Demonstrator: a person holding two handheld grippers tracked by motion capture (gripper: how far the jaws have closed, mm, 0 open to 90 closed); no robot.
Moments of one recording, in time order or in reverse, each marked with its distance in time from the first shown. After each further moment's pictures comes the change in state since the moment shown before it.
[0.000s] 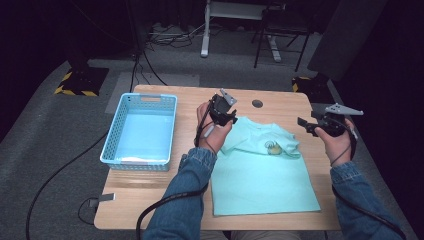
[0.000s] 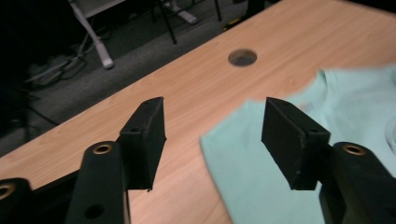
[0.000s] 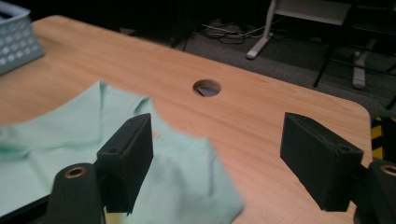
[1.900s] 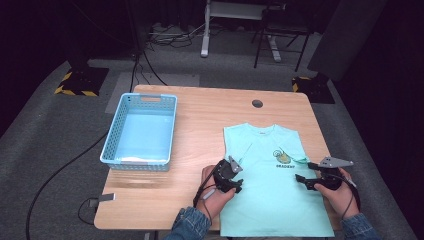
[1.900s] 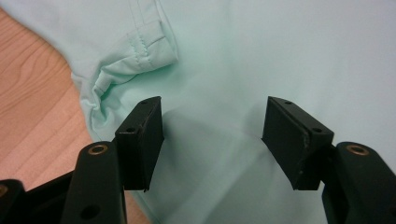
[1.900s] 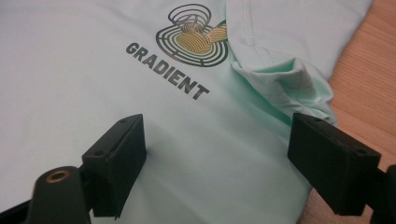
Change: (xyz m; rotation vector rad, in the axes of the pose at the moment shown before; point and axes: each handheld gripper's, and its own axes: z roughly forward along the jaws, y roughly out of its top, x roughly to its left) left arm -0.107 -0.130 -0.026 0.191 -0.336 0.032; right arm 0.038 -0.144 -0.037 0.255 0.131 -0.080
